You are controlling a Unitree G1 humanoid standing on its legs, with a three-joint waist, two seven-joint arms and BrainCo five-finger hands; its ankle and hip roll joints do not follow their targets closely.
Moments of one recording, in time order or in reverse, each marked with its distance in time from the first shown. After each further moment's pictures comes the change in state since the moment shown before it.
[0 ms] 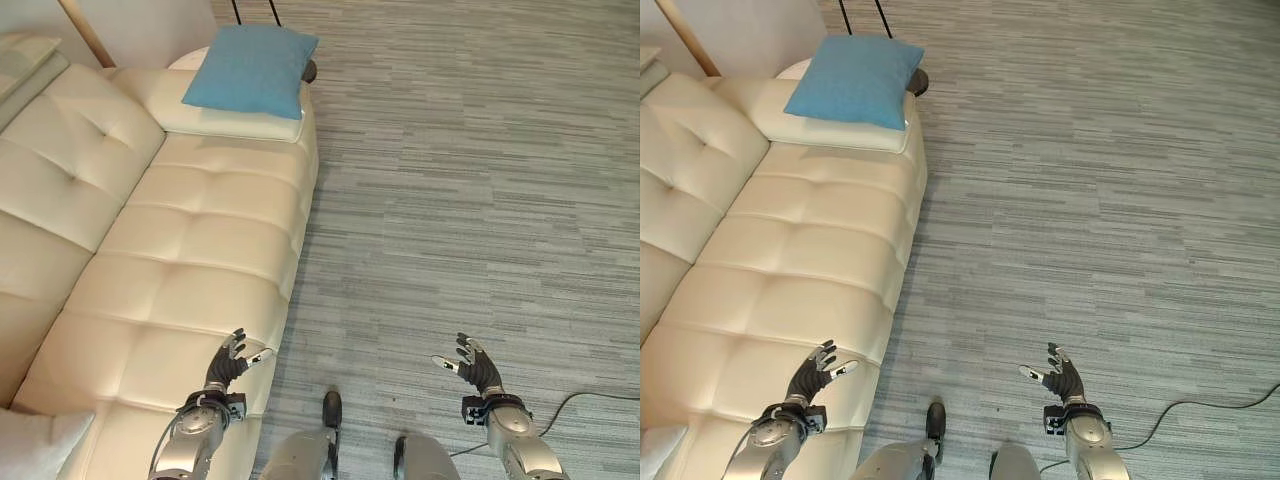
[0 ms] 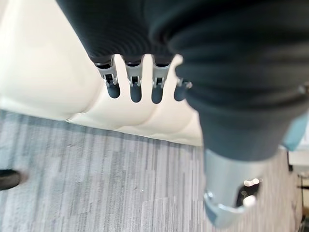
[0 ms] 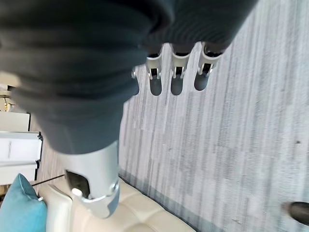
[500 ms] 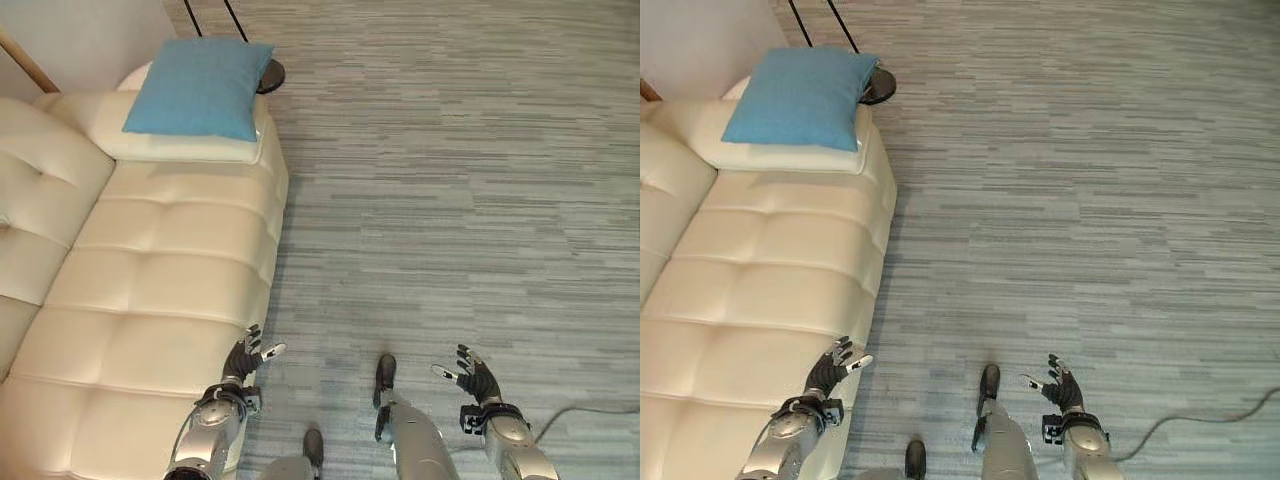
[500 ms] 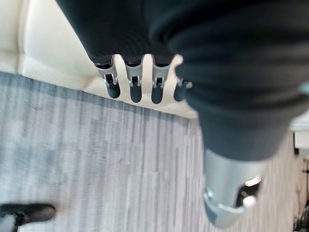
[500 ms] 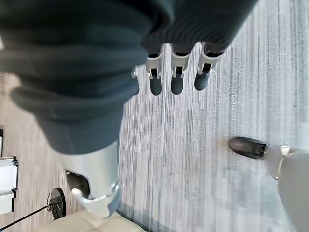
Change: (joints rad) left arm -0.050 -0.084 -0.020 0.037 -0.004 -0.001 0.003; right arm -0.006 0.011 -0.006 0.050 0.007 0.002 -0.010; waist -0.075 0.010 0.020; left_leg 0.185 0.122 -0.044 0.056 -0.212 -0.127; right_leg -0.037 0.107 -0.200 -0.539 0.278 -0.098
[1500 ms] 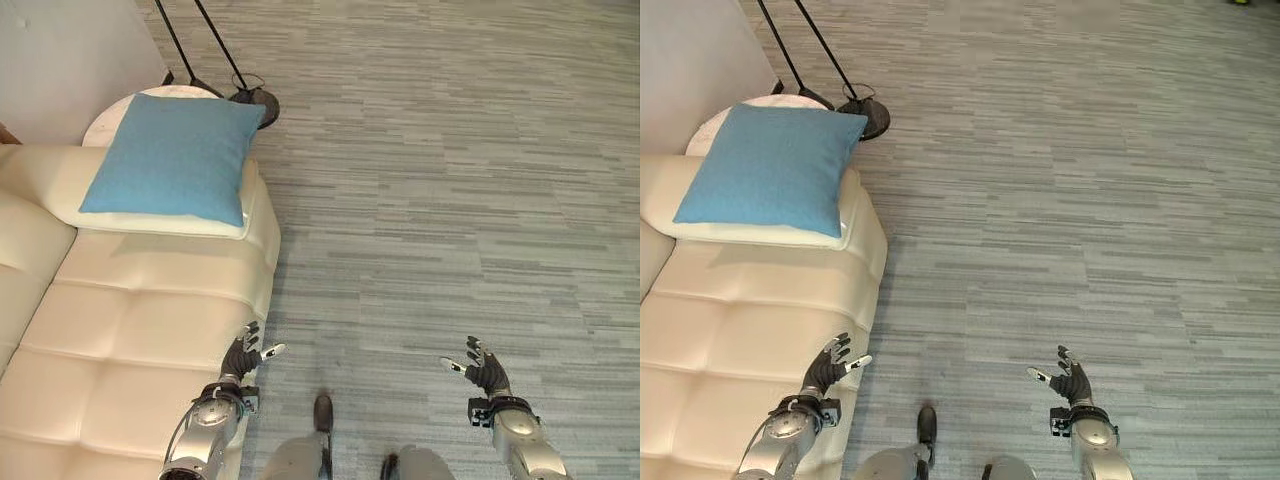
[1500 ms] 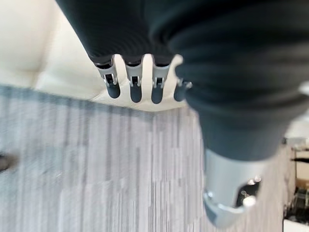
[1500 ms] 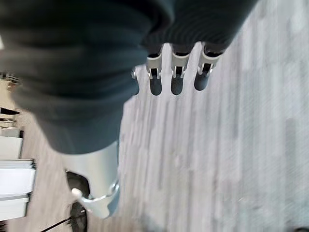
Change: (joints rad) left arm 0.000 0.055 -0.017 -0.038 0.053 0.004 0.019; right arm 0.037 -0.011 -0.023 -0.049 -0.026 -0.003 -0.016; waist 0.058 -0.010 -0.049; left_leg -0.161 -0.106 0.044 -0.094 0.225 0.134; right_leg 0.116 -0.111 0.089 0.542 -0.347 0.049
